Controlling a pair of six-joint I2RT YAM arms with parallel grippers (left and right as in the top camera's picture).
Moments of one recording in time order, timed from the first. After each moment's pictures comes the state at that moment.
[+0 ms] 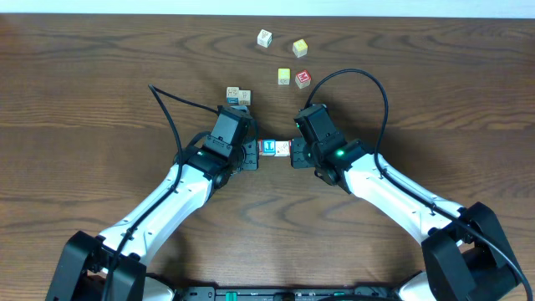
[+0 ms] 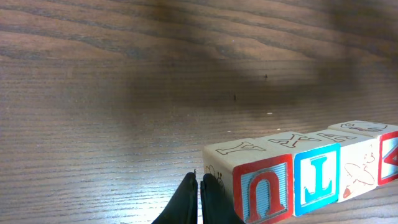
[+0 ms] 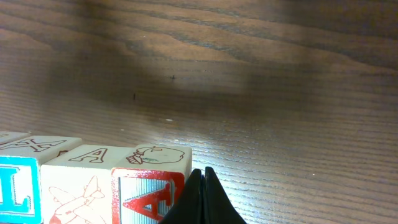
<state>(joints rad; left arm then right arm) -0.49 1.50 0.89 -0.37 0.02 -0.47 0.60 1.66 1.00 -0.36 0.05 0.52</state>
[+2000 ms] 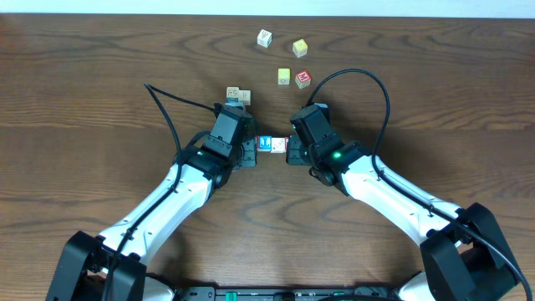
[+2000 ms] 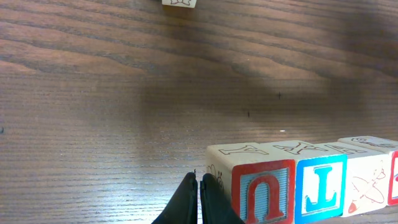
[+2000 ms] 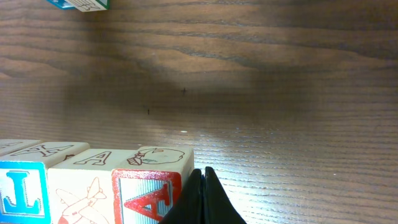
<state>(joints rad) -0.49 1.50 0.88 -0.35 -0.04 -0.48 0.62 1.66 1.00 -0.32 0.08 0.64</state>
